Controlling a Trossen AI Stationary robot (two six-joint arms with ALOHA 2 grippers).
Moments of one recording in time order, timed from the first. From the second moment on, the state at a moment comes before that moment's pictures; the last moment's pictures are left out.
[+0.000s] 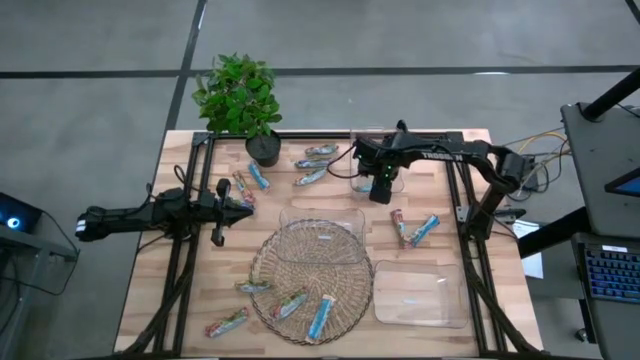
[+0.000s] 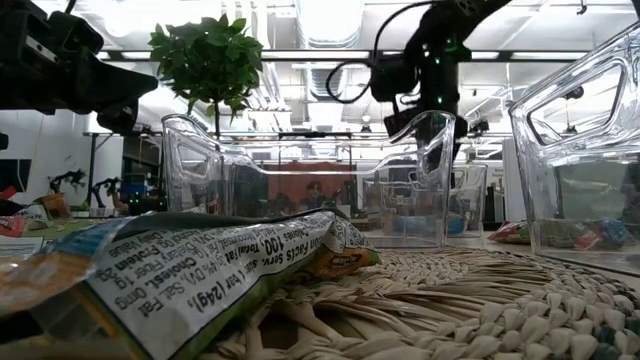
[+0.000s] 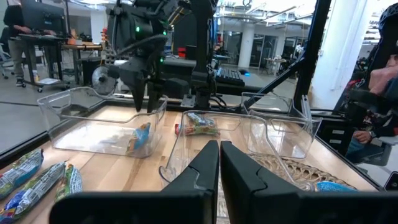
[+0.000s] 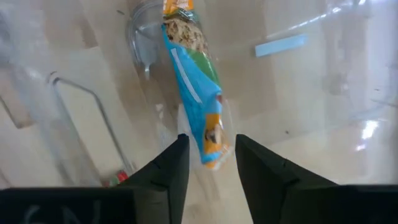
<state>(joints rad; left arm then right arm) 0.06 0.00 0.01 0.02 0.06 -0.09 -0.41 1.73 1.28 -1.03 0.09 -0.12</state>
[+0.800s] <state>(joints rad) 0.06 0.00 0.01 0.02 0.06 -0.09 -0.41 1.72 1.76 -1.25 0.16 -0.39</state>
